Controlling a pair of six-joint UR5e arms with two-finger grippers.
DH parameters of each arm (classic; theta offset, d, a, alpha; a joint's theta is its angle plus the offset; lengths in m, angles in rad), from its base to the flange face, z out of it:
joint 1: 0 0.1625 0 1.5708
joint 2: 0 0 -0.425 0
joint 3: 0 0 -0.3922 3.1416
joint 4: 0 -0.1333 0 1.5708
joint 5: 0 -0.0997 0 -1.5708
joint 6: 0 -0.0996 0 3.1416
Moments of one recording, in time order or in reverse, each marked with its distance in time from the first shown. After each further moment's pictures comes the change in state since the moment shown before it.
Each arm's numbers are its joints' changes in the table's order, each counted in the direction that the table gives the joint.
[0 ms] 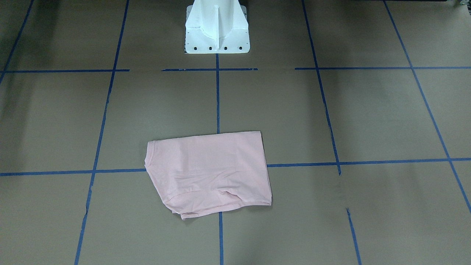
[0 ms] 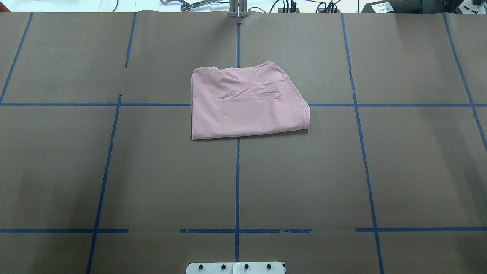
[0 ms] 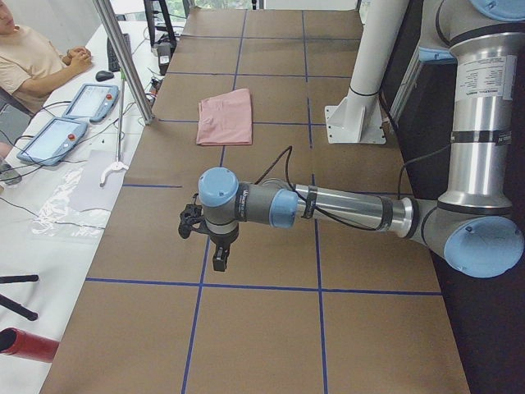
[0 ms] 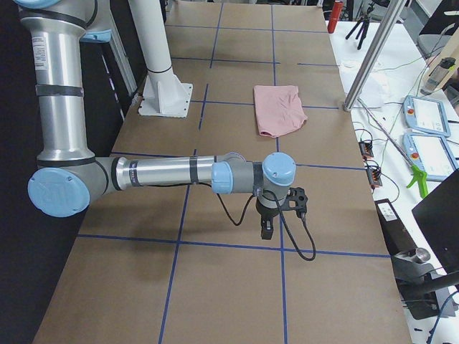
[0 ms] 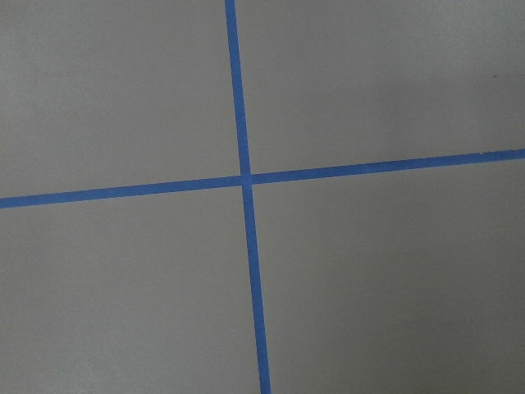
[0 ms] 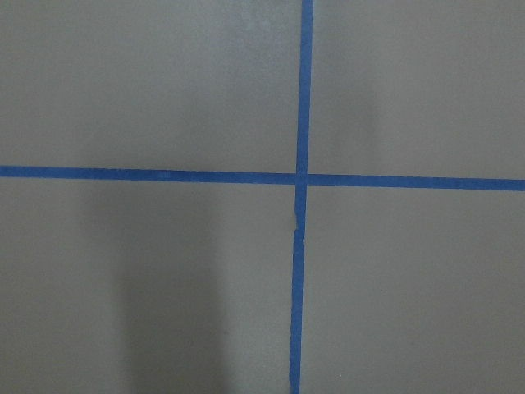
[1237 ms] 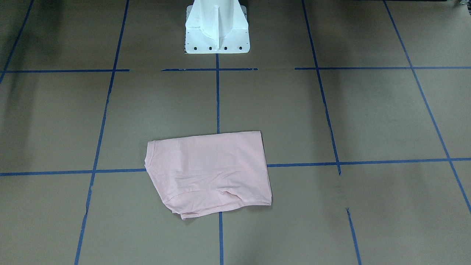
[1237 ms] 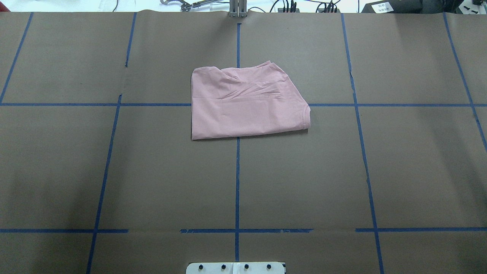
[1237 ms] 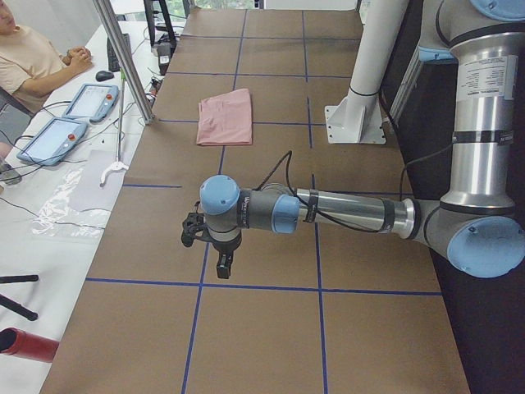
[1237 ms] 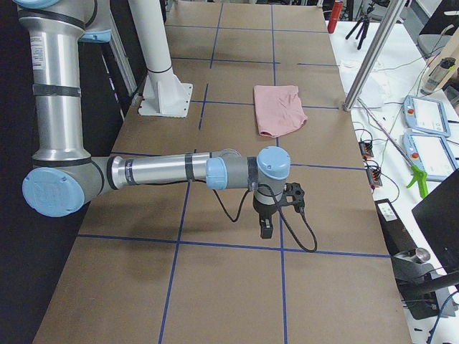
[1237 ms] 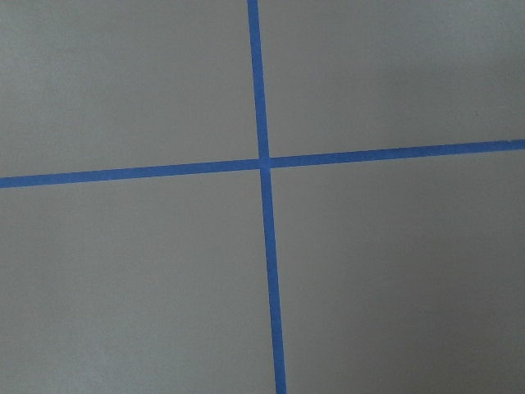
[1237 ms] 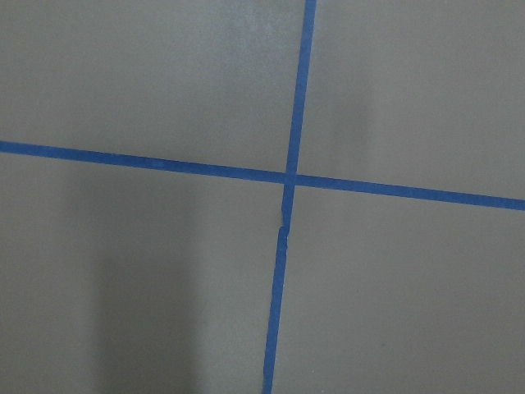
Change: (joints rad) left arm -0.001 0.014 0.020 -0.004 -0.006 -0.002; right arm 0.005 -0.019 0.040 0.000 0.044 0.055
